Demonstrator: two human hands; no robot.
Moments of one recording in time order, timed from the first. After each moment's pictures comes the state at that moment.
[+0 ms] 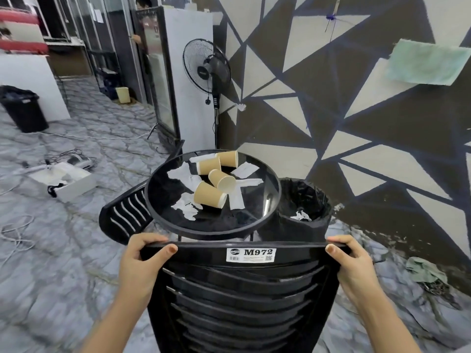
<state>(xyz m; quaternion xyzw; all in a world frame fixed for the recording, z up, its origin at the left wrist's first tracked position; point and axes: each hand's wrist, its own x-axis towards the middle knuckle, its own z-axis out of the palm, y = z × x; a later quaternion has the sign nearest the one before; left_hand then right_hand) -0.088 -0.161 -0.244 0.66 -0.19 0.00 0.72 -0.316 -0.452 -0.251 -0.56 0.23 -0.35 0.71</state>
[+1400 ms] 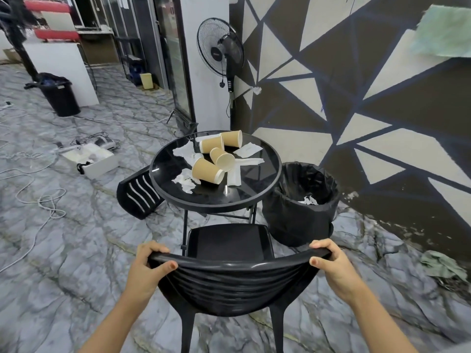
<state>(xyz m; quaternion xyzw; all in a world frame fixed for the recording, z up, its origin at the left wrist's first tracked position) -0.158 -0.153 -0.333 0.71 -0.19 -0.10 0.67 -0.368 -0.496 -0.325 -0.58 0.25 -0.19 0.75</state>
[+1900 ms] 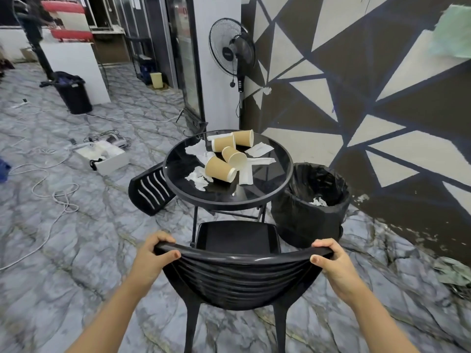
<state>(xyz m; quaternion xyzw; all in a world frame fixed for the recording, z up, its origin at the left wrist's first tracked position) -0.132 -0.132 -0.325 0.71 -0.18 -0.14 0.66 -0.354 -0.474 -0.334 -0.58 0.24 -0.22 0.75</state>
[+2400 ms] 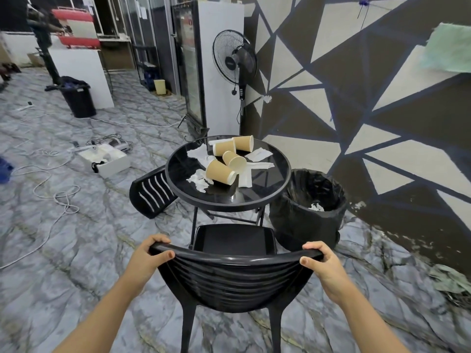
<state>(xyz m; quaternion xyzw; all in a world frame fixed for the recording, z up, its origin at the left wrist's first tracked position) -0.141 -0.114 -0.322 0.73 -0.13 -0.16 0.66 -0.361 -0.454 -0.323 -0.62 0.26 -0.18 0.72</state>
